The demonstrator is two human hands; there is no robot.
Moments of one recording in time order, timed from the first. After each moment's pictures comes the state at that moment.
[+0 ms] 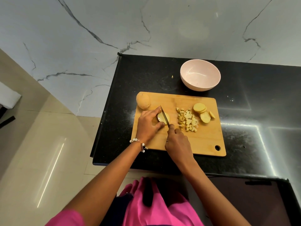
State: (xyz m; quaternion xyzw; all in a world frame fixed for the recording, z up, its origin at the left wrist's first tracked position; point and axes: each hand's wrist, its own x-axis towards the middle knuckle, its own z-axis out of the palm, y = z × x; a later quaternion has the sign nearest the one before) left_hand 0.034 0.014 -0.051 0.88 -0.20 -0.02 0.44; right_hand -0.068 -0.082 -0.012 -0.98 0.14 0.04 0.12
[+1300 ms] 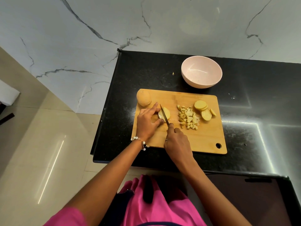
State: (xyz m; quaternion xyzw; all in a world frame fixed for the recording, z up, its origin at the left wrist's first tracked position) left_hand 0.035 0.014 -0.061 0.87 -0.18 0.01 0.47; right_hand -0.072 -0.075 -0.014 -0.98 0.14 0.04 0.13
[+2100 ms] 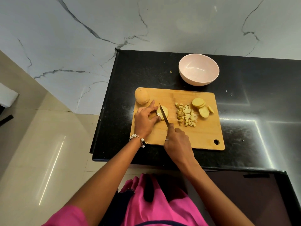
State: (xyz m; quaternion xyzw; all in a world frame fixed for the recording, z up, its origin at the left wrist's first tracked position) left_hand 0.033 0.014 -0.054 0.86 -0.16 0.00 0.48; right_hand -0.081 -0.079 -0.012 -0.98 0.15 0.02 0.16
